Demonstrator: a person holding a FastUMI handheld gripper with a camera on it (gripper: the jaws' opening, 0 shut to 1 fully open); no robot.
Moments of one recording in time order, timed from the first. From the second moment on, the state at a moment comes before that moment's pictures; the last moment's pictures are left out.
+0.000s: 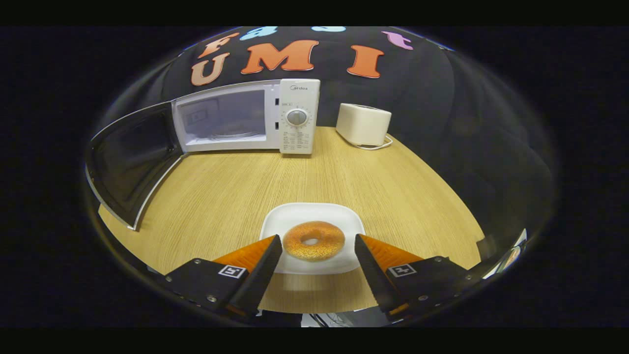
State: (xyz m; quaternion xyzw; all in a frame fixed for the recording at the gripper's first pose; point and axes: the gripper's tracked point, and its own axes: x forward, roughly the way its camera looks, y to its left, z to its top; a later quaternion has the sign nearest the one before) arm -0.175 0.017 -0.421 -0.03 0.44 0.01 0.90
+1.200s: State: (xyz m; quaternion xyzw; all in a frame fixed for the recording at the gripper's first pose) arm -0.135 0.050 -0.408 -0.01 0.42 0.04 0.91
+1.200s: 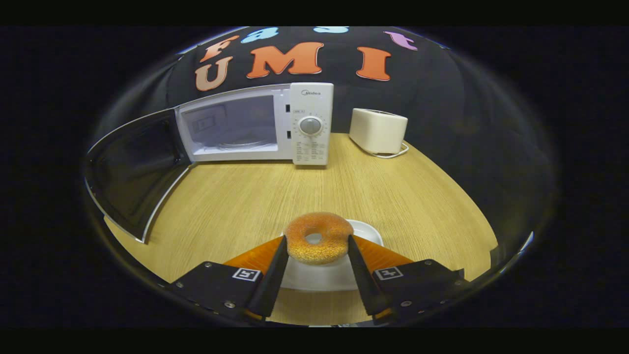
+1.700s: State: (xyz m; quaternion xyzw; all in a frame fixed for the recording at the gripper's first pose) arm -0.059 0.158 -0.373 0.01 0.37 0.10 0.92
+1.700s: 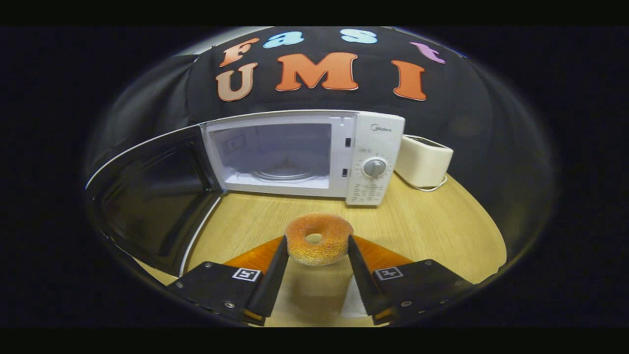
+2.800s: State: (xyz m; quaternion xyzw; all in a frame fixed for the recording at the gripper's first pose) arm 0.091 0.262 -0.409 0.34 0.38 -0.08 0.86
